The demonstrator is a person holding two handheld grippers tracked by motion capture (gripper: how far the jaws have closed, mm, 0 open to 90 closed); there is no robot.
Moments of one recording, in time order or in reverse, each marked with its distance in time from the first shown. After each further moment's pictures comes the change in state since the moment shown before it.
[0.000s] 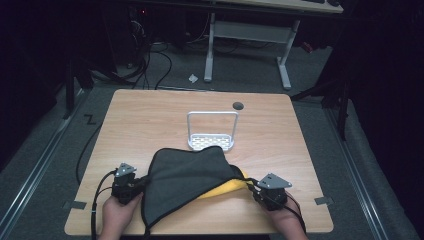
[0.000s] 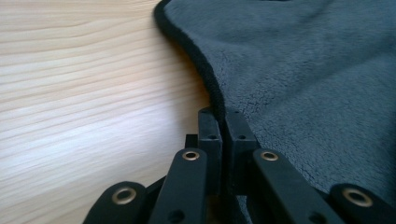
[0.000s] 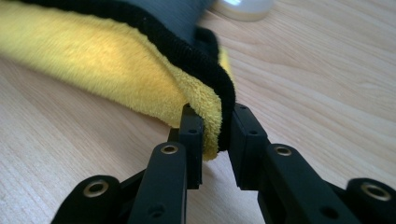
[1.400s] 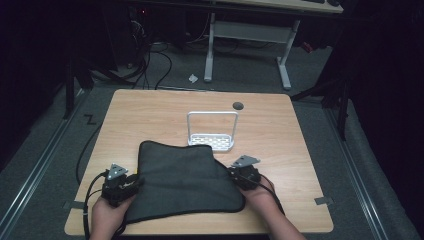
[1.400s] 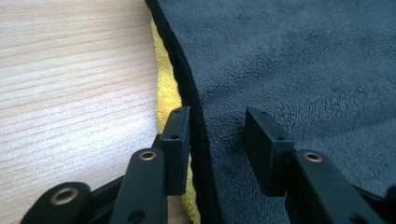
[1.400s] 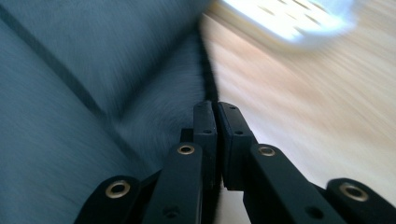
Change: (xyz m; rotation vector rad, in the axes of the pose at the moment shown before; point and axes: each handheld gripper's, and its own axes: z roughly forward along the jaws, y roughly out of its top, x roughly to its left) left arm 0.008 -0.004 -0.016 0.009 0.057 0.040; right arm 0.012 0.053 0.068 0.101 0.064 -0.008
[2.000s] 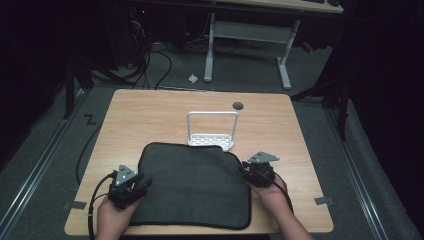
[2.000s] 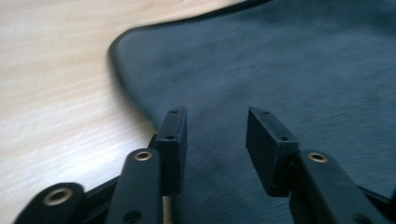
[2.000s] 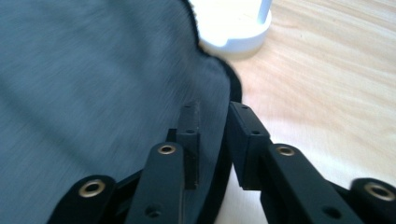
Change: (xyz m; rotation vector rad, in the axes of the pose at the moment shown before) left arm -0.040 0.013 -0.014 -0.070 -0.013 0.136; right arm -0.030 -0.007 -0.022 -0.070 -0.032 0.107
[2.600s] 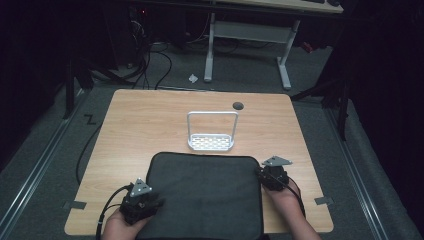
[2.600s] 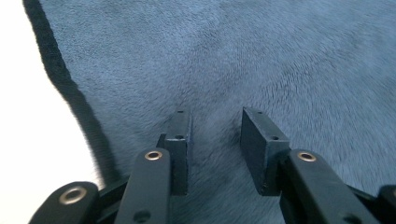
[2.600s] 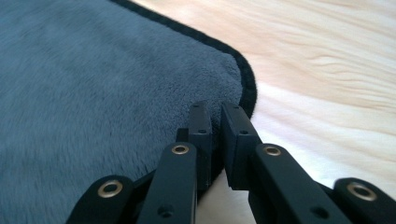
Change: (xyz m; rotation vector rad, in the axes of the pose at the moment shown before) left arm -0.035 -0.019 0.007 0.167 -0.182 0.033; right arm -0.035 -0.034 -0.008 0.076 -0.098 0.051
